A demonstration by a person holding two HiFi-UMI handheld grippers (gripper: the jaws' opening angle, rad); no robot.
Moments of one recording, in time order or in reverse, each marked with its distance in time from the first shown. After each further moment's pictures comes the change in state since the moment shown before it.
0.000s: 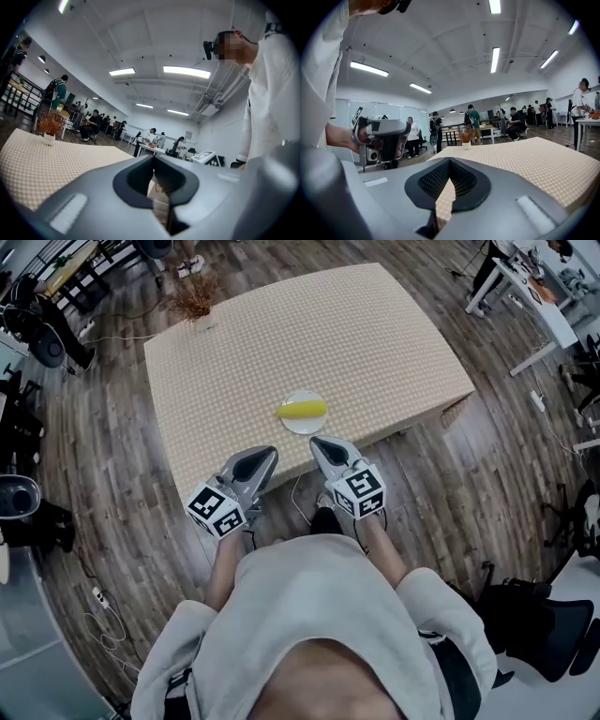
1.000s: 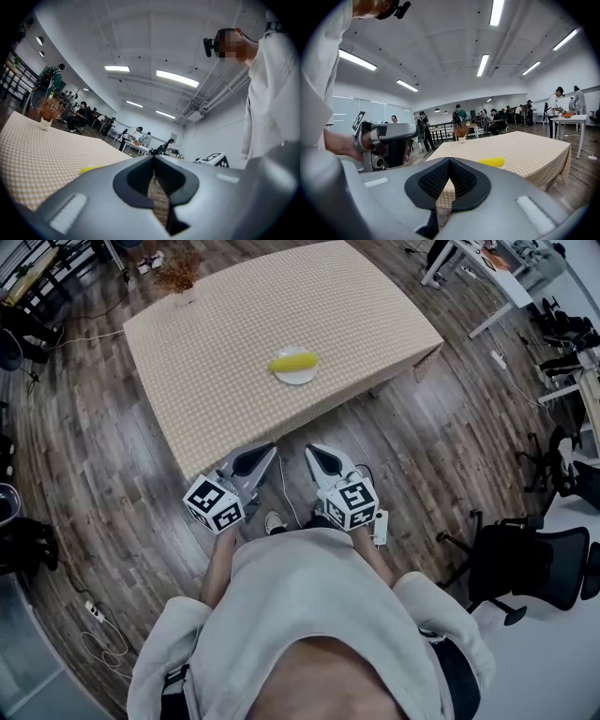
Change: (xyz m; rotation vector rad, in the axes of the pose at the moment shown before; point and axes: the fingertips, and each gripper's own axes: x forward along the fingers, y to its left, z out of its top) left arm -0.133 -0.066 -0.041 -0.067 0.005 -0.184; right arm -0.075 0.166 -0.046 0.076 0.012 -0.233
